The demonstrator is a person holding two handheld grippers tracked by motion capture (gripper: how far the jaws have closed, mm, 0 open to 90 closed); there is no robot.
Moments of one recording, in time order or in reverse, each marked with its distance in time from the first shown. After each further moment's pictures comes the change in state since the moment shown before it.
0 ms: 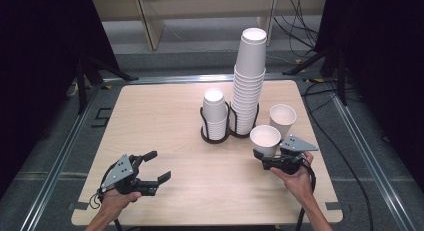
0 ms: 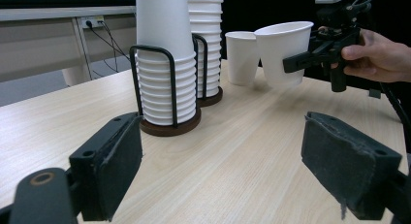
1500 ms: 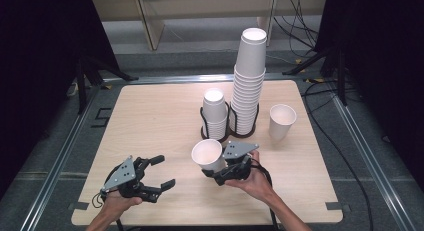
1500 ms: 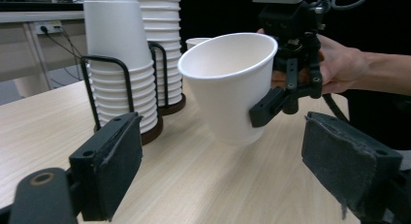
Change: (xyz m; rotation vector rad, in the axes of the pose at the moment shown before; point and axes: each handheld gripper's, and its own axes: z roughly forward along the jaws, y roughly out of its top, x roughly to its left) left arm -0.011 0.003 0.003 -0.012 -0.121 -0.015; right arm 0.109 0.040 0.070 0.080 0.396 -0.211
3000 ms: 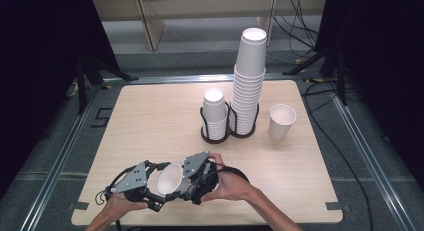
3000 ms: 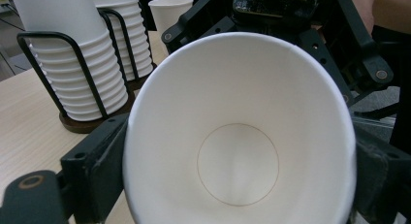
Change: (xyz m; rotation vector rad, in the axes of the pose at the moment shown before) left arm -0.011 0.000 0.011 0.160 -0.127 0.119; right arm 0.058 0.047 0.060 0.305 0.286 -0.285
